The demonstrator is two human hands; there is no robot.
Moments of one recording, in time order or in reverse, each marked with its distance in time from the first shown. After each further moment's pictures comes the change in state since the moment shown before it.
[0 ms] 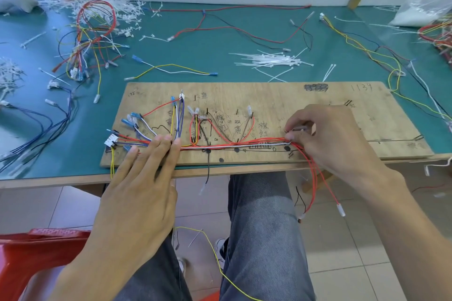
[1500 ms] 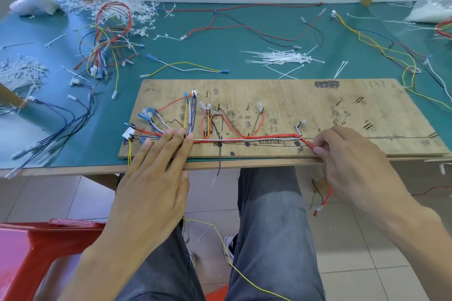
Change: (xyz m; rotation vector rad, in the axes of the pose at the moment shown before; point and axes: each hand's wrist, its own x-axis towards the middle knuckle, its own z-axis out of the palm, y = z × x) left_hand -0.001 -0.001 -0.004 -0.098 -0.008 -0.028; right_hand -0.055 0.011 0.010 -0.293 -0.017 0.034
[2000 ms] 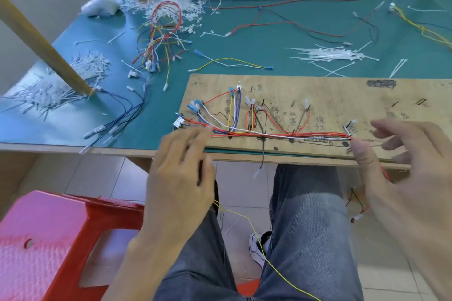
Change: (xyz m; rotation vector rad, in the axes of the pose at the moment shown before) left_hand -0.021 -0.007 -0.011 -0.239 0.429 -0.172; right_hand -0.030 -0.054 -0.008 0.394 0.471 0.063
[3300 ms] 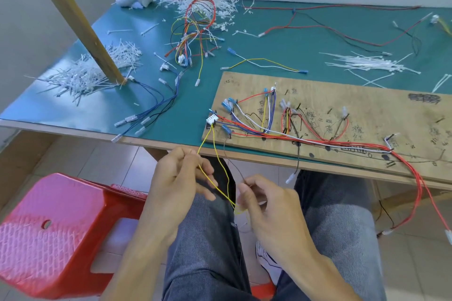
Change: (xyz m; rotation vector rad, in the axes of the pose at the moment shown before) left_hand -0.012 -0.038 -0.029 -0.880 -0.127 -0.840; right_hand -0.078 -0.112 0.131 0.481 -0.684 0.204
